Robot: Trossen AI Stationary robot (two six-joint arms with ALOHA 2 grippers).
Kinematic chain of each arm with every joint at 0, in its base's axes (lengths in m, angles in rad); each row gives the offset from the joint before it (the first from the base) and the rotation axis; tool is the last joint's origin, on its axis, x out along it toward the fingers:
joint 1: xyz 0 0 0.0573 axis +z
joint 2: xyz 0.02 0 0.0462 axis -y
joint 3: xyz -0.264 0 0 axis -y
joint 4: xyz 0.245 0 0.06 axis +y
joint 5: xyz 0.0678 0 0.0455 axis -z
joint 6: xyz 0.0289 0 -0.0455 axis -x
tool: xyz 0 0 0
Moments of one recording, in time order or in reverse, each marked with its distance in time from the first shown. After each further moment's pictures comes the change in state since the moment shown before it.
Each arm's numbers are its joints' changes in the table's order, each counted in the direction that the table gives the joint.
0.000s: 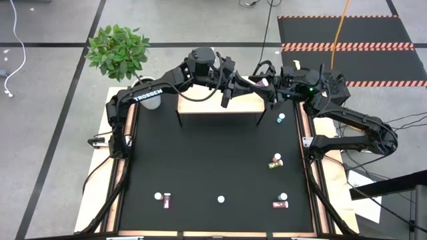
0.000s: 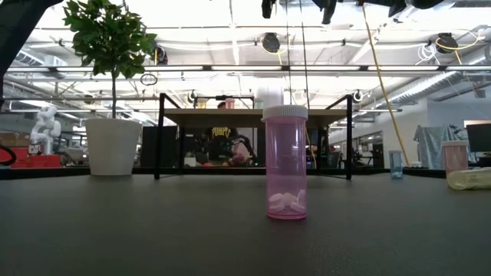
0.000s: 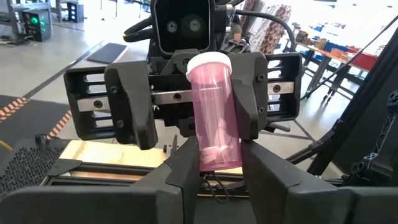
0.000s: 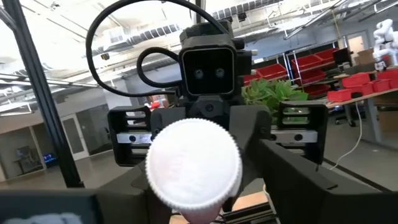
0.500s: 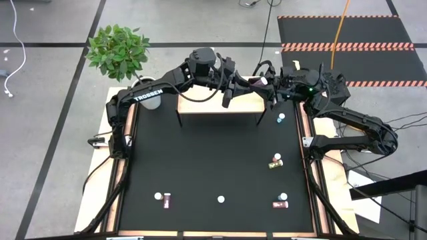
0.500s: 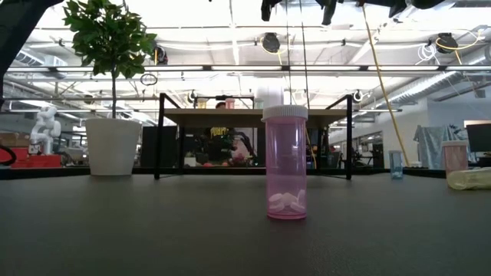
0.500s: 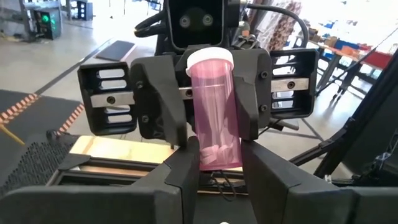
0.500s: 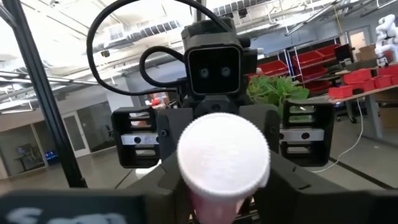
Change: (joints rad) left arm -0.001 -0.003 -0.010 0.009 -0.033 -0.006; right arm 0.000 0.001 -0.002 0.010 -0.007 -0.001
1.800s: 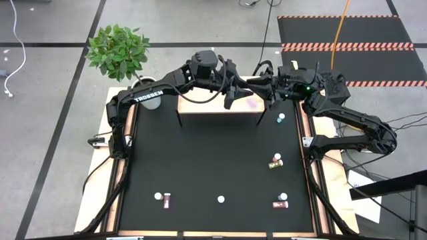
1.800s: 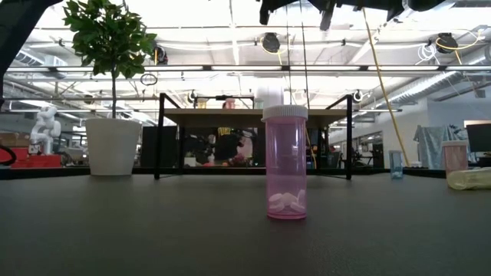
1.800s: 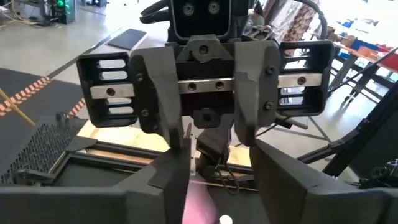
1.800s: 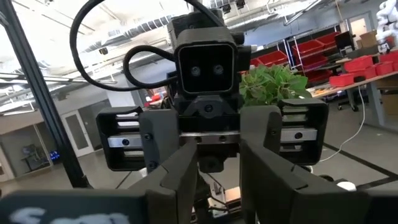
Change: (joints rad) left arm -0.007 0.000 -0.003 0.046 -0.073 0.022; right arm 0.000 -0.019 0.000 0.011 -0.026 -0.027
